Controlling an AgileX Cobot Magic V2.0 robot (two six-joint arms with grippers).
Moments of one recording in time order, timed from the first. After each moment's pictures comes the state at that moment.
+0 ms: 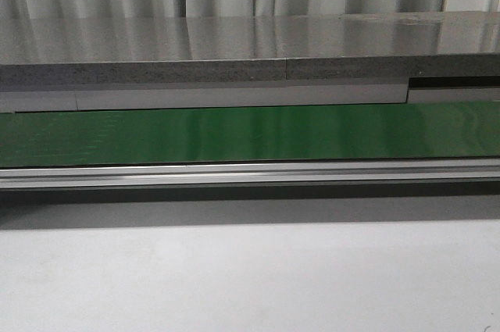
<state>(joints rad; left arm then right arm) -0.01 0.30 -0.33 -0.05 0.25 0.05 -0.49 1.91 -1.31 0.27 0.67 -0.53</state>
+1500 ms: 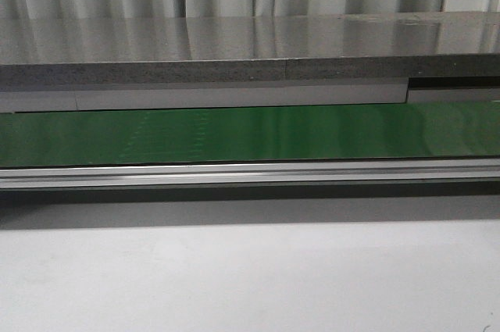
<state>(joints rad) -0.01 0.30 -0.33 -0.05 0.25 0.05 -0.07 1.34 -1.28 0.42 0.62 -0.48</state>
